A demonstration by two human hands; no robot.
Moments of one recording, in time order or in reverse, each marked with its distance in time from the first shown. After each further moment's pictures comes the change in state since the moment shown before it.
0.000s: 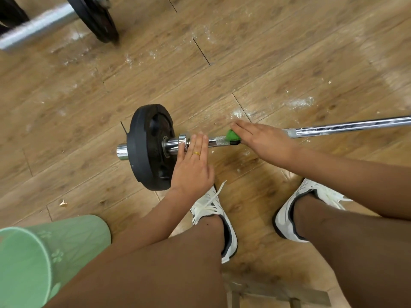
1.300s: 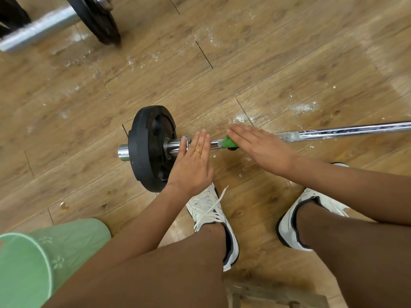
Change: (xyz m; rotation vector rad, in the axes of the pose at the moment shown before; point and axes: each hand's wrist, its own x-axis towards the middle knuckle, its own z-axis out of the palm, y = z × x) left_hand 0.024 -0.015 -0.010 0.066 -0.053 0.095; right_hand 0.007 0.001 0.006 0.064 0.132 -0.073
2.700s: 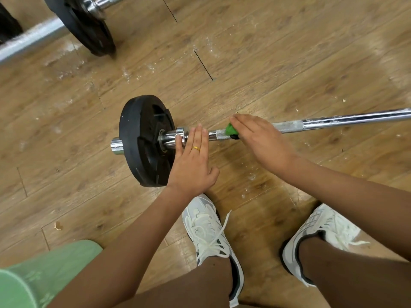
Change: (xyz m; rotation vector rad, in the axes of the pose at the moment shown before) left_hand 0.062 -0.014 -0.017 -0.028 0.016 -0.067; right_hand 0.057 0.037 0.000 -0.001 0.117 0.183
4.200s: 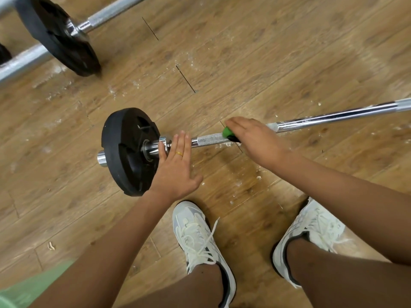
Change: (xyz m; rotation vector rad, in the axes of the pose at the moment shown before) left_hand 0.012 -0.005 -0.014 -0.028 -0.093 0.015; right_hand -0.004 0.029 -0.025 0.153 -0.086 0.151
